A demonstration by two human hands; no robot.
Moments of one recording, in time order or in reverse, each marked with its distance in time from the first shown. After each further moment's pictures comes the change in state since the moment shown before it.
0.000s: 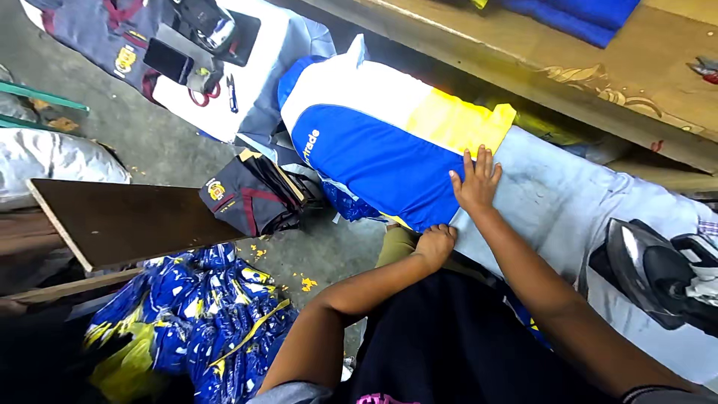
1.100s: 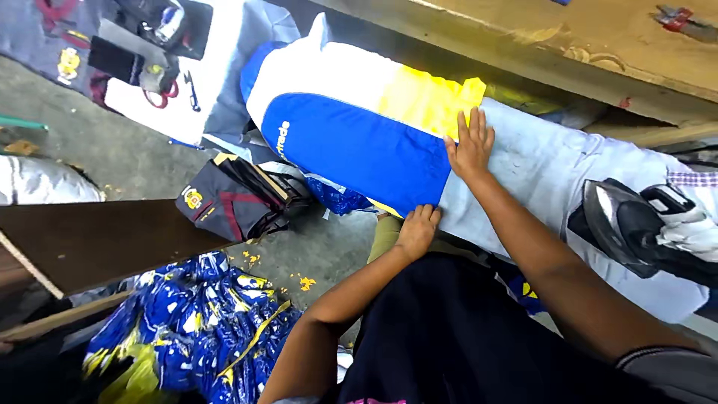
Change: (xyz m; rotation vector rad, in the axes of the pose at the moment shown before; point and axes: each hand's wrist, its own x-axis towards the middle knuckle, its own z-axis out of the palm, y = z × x) left_hand 0.001 -0.015 0.041 -0.065 0.366 0.185; right_hand 0.019 0.023 -0.028 0.055 0.012 0.030
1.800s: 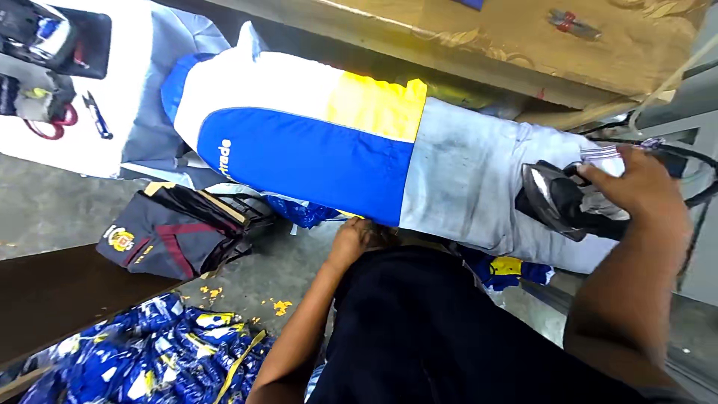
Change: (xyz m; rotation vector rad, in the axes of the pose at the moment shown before) left_hand -0.034 -0.068 -0.030 -0.231 -0.084 -0.145; right_hand -0.141 0.145 -0.267 -0.124 -0.181 0.692
